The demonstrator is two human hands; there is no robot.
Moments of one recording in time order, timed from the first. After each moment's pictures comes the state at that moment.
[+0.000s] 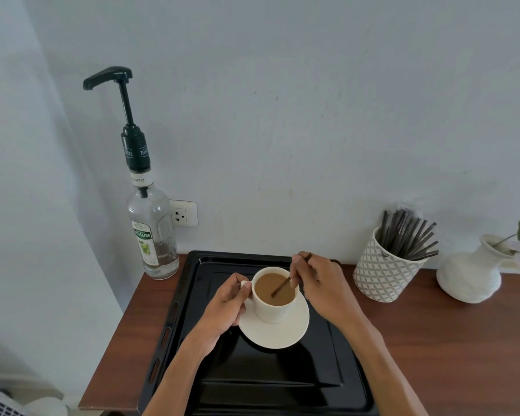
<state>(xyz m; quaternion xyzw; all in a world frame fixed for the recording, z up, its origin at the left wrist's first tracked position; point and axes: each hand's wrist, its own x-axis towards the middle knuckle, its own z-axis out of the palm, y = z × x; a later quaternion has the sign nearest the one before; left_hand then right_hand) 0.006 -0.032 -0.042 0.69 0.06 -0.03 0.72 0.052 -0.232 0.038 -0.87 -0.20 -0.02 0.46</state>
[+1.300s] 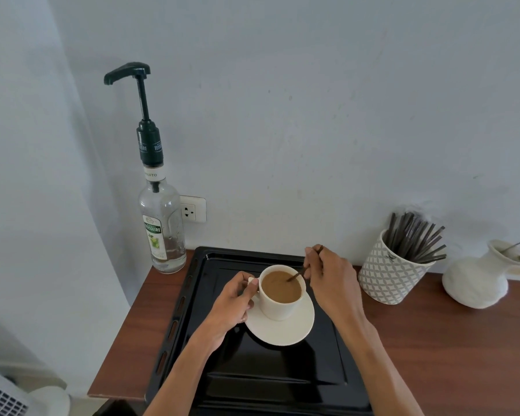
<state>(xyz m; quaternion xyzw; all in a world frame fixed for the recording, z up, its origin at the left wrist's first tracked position) 0.005 -0.035 -0.042 0.69 0.11 -0.03 0.72 0.050 -0.223 0.041 -0.91 -0.11 -0.12 0.37</state>
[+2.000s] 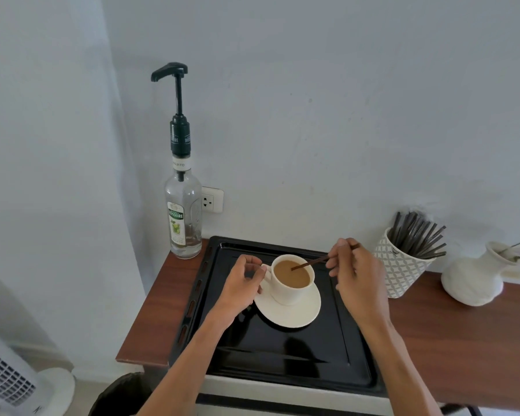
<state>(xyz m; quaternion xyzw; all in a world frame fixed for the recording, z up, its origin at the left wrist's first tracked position) 0.000 -0.027 -0.043 0.73 0.14 0.06 0.66 0.012 -0.235 0.058 -0.85 -0.12 -0.19 0.47</state>
